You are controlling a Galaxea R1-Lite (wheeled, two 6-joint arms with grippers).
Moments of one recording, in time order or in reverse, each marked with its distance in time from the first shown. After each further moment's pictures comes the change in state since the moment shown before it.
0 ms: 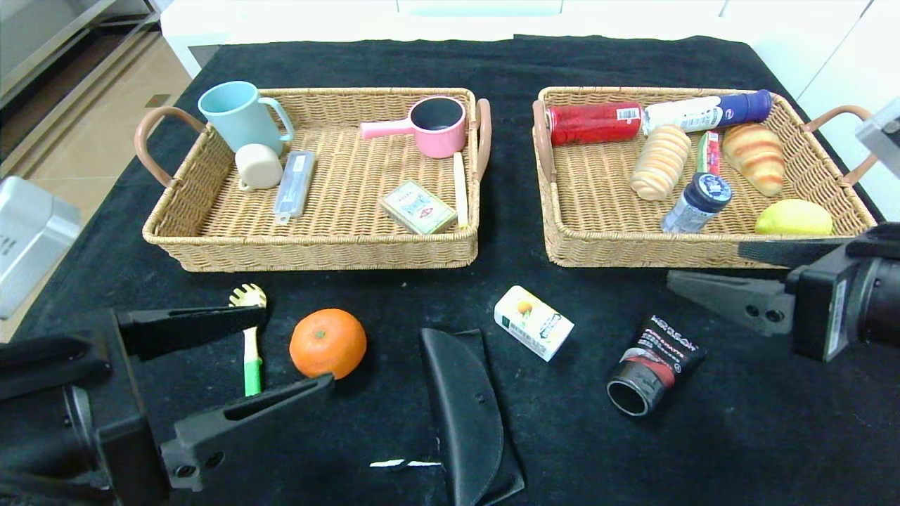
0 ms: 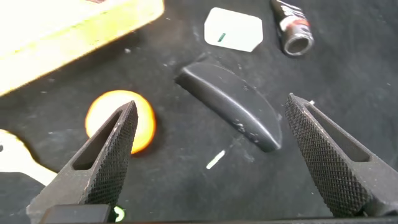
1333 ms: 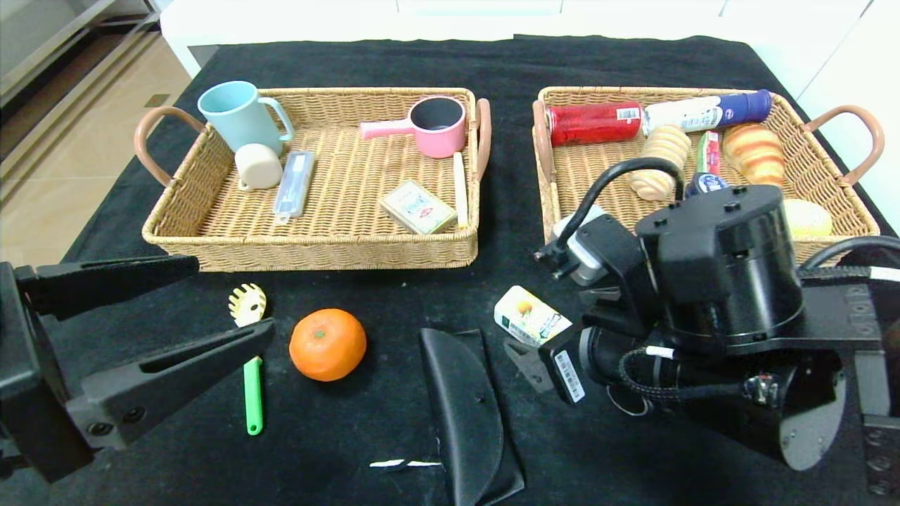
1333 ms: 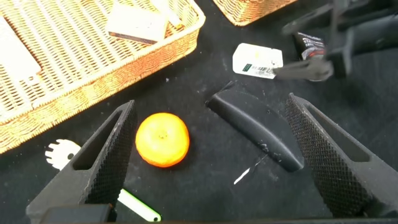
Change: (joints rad) left arm 0.064 -0.072 -0.049 0.002 0.023 0.056; right arm 0.300 0.412 -0.133 -0.087 -0.314 -0.036
